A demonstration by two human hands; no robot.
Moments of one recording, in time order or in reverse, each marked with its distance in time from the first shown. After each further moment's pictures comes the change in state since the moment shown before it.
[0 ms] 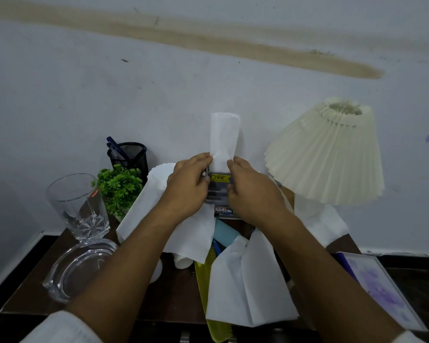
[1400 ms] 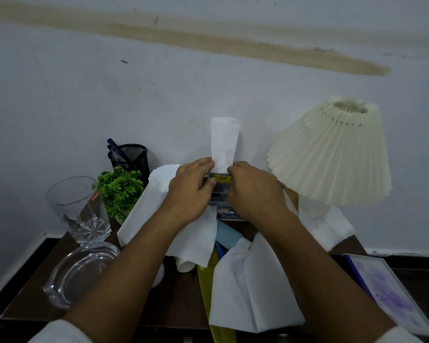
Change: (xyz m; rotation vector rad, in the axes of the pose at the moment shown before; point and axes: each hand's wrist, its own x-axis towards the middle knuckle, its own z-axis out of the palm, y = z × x) left_hand -0.008 0.007 -0.001 0.018 -0.025 -0.036; right_hand 0.015 0.007 0.014 -0.110 0.050 0.023
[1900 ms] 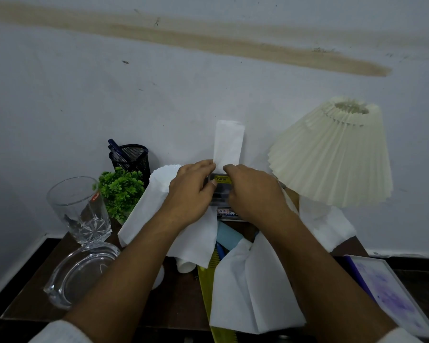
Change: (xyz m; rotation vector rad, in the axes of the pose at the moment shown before) left_hand 0.000 0.000 -0.001 0.031 0.000 -0.001; right_hand -0.001 -0.003 -0.004 -0.034 -0.034 -0.077
